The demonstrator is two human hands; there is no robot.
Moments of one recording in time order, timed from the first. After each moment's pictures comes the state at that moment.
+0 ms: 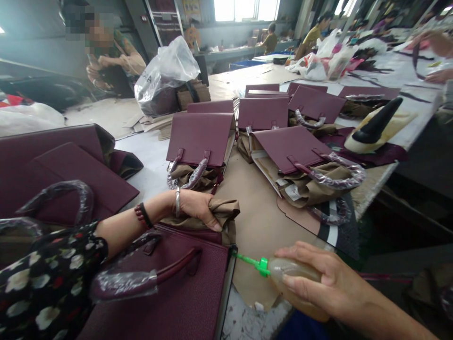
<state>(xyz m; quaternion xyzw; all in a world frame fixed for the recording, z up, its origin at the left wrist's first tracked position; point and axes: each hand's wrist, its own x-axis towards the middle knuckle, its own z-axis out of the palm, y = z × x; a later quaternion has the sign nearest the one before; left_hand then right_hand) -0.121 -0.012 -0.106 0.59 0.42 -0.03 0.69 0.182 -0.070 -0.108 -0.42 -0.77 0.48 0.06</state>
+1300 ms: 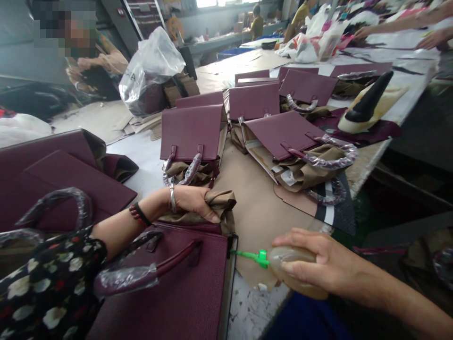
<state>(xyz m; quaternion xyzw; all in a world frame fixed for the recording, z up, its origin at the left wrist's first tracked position) -0.123 -0.011 -0.104 0.62 0.43 -0.06 0.66 0.182 -0.074 -0.111 -0.40 -0.74 0.54 0.03</state>
